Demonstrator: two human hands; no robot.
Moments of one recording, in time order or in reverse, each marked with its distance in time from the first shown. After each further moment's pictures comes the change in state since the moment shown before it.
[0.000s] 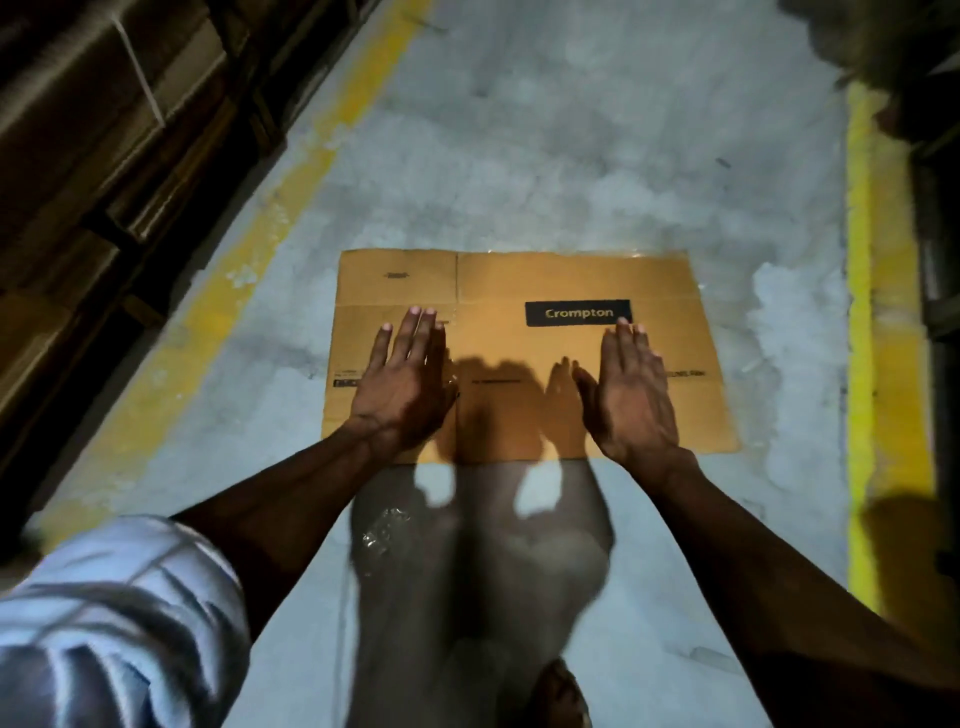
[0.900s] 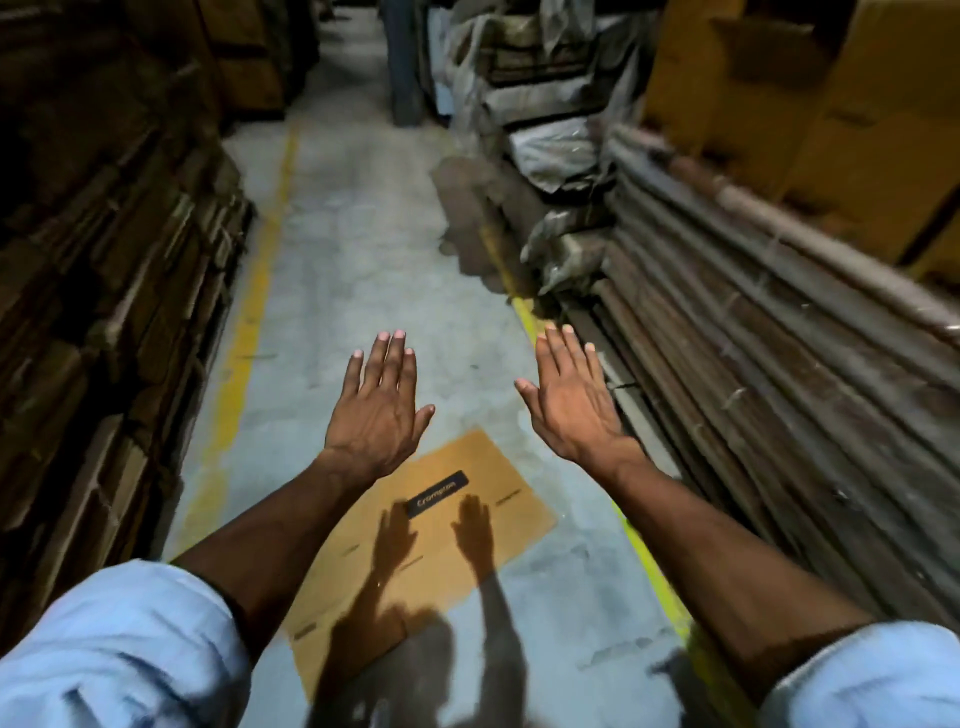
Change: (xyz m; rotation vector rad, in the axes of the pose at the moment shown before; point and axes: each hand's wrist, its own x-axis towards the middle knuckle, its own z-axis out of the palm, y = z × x) left_hand -0.097 0.097 -0.543 0.225 0.466 0.458; right_hand -0.171 -0.075 -0.545 -0.164 0.443 0.252
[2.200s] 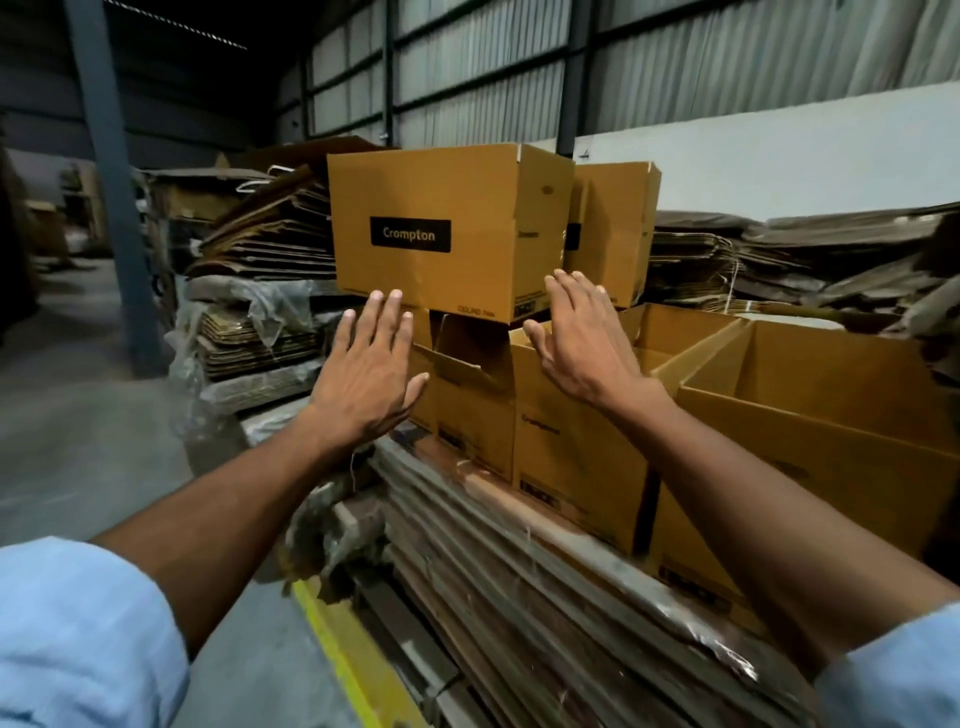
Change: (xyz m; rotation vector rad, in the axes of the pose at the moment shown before) left_hand 0.561 0.232 -0.292 -0.140 0.590 0.352; right_hand 0.300 0.399 -0.349 -0.354 0.479 0.290
